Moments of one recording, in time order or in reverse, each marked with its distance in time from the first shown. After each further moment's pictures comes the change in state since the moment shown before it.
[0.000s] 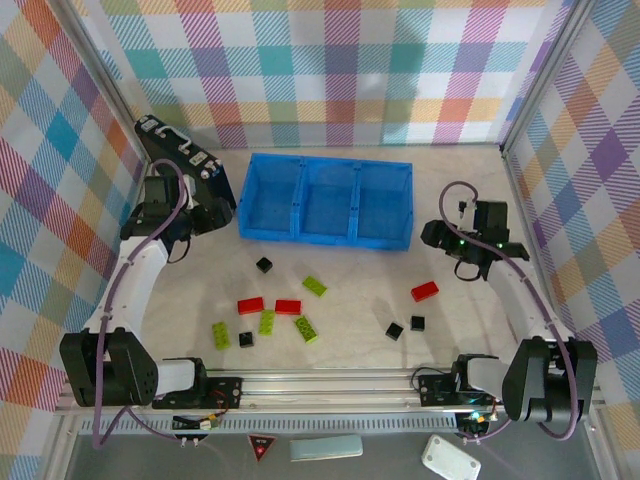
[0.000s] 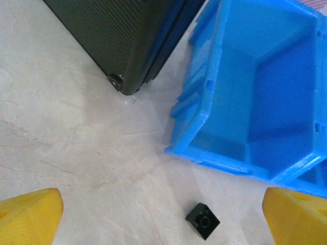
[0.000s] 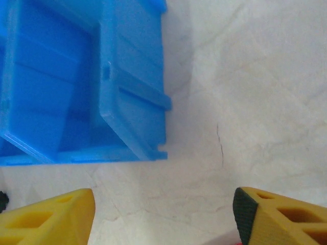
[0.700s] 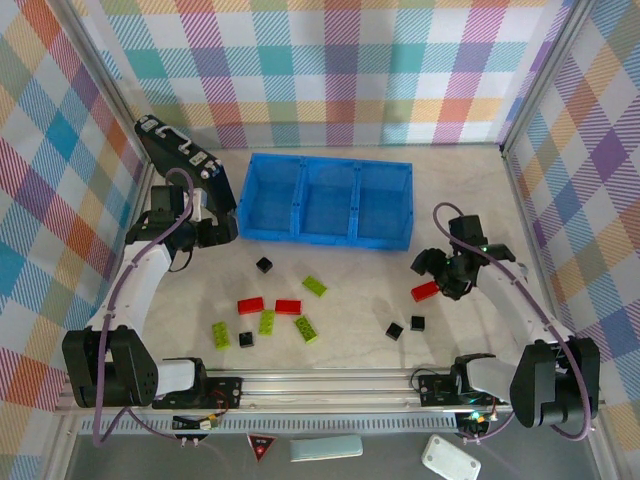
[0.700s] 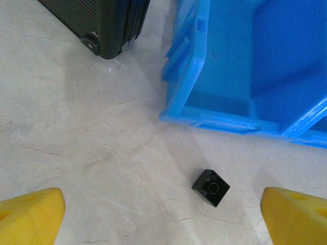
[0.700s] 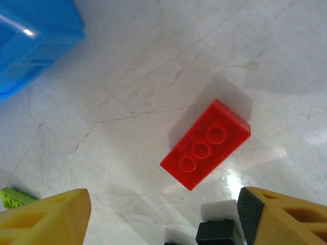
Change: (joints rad) left arm 0.000 -0.013 -0.097 0.009 0.074 0.116; right arm 0.156 -0.024 -0.041 -0.322 0.137 0.379
